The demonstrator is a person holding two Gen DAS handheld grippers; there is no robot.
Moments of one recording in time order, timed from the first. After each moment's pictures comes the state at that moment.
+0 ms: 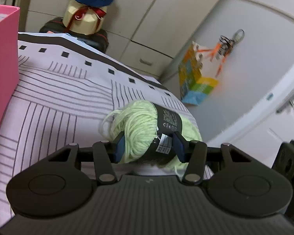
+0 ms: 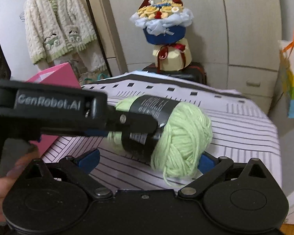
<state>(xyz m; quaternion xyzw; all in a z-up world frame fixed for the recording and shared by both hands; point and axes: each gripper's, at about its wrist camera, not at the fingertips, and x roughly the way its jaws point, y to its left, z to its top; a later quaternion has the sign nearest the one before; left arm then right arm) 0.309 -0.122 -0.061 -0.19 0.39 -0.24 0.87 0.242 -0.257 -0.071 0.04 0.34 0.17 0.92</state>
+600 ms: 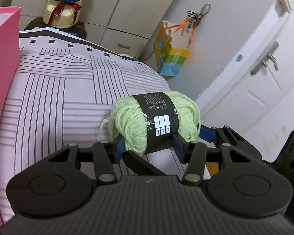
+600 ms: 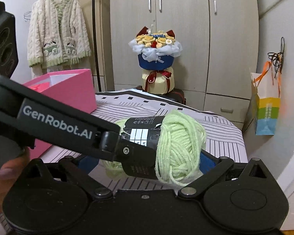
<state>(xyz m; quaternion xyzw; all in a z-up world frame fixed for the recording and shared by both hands) 0.216 -0.114 -0.045 -0.13 0.40 -0.31 0.85 0.134 -0.231 -0.050 -0.01 0.26 0.10 0.96</state>
